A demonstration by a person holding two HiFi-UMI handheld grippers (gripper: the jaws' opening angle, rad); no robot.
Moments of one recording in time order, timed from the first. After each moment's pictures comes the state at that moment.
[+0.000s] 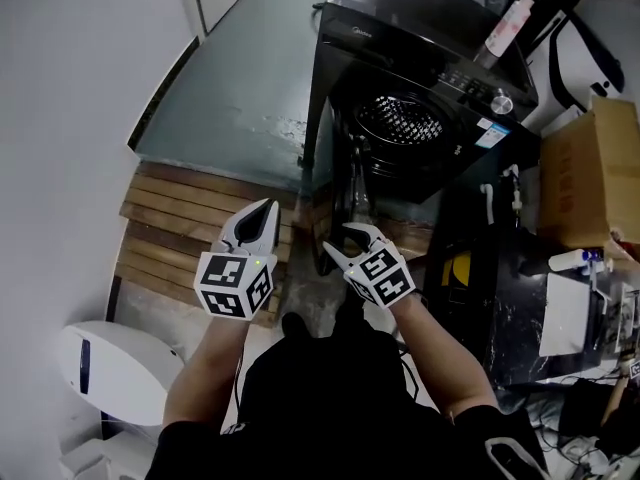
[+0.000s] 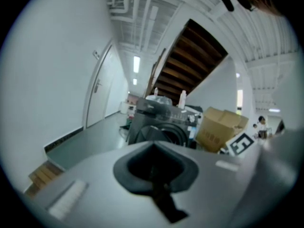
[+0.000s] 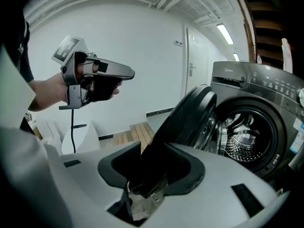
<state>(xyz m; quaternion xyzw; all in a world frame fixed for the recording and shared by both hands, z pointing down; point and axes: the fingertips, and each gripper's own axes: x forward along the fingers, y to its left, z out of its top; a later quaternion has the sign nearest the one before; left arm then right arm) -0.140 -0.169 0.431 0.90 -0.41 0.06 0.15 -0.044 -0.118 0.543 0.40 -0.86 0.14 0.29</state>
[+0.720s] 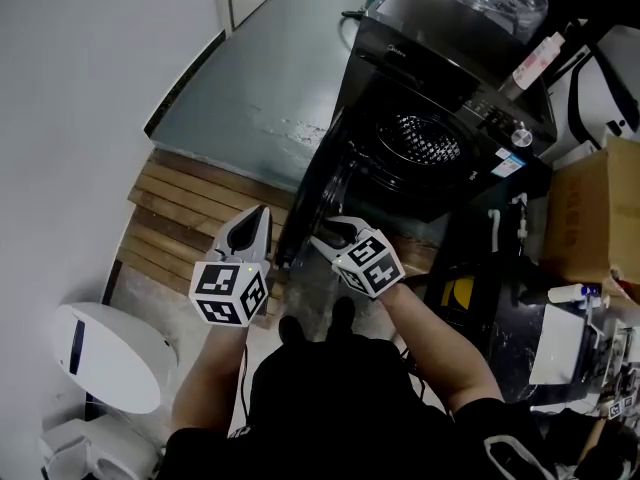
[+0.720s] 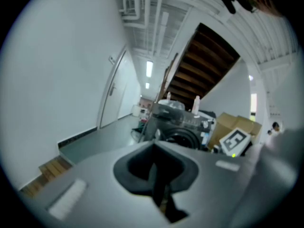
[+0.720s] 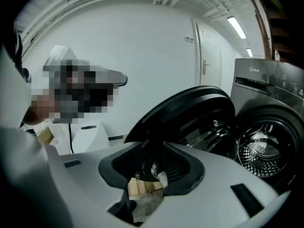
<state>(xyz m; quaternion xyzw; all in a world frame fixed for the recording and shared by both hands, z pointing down) -0.194 -0.177 0.431 0.86 -0.48 0.04 0.17 -0.101 -0.158 0.533 0.33 -0.89 0.14 0.29</state>
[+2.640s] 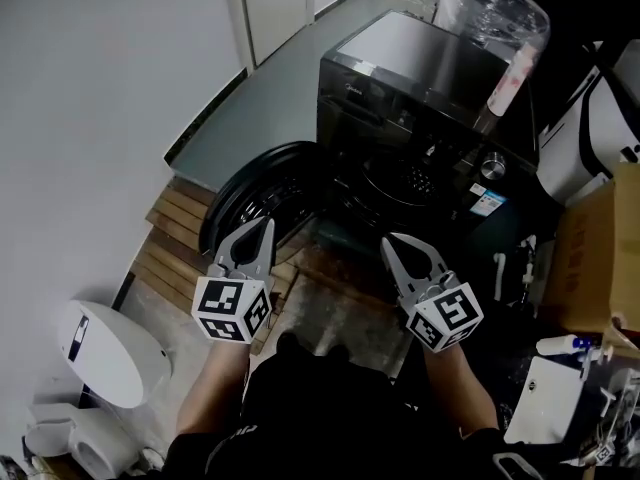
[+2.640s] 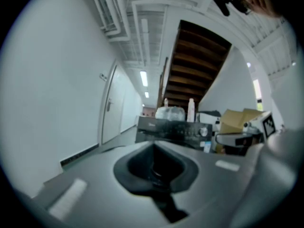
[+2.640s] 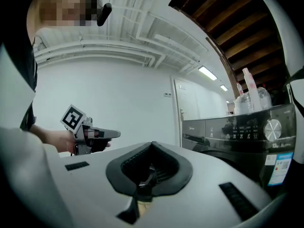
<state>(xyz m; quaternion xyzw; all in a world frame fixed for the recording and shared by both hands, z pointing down) -0.061 -0.175 0.349 0.84 -0.54 0.03 0.08 0.127 -0.146 0.344 0.42 -0.91 0.04 0.02</state>
